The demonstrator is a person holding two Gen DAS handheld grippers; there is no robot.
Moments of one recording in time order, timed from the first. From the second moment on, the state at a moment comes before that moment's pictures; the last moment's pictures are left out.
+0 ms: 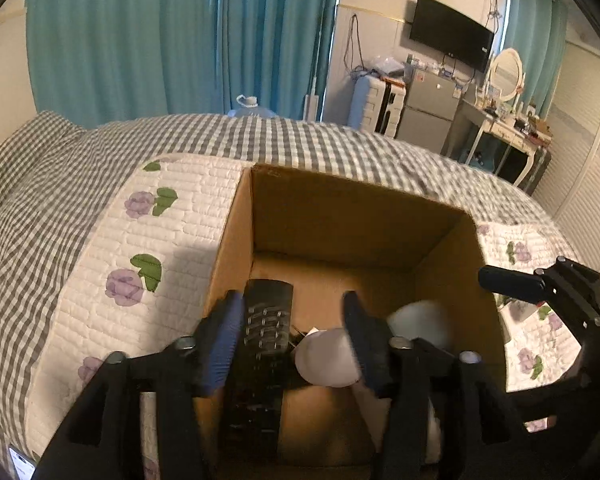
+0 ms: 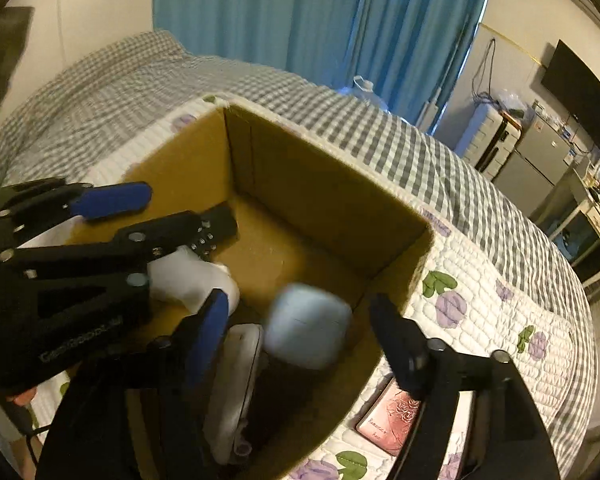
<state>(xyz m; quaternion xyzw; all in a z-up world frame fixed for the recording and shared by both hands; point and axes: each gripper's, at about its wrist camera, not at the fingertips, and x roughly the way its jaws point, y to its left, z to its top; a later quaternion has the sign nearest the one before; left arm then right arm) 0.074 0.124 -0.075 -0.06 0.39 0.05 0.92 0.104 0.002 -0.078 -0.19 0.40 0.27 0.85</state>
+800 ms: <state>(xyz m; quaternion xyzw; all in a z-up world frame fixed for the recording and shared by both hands) 0.026 -0.027 0.003 0.01 0.38 0.01 0.92 0.039 -0.209 0.008 -0.14 0.39 0.16 0.90</state>
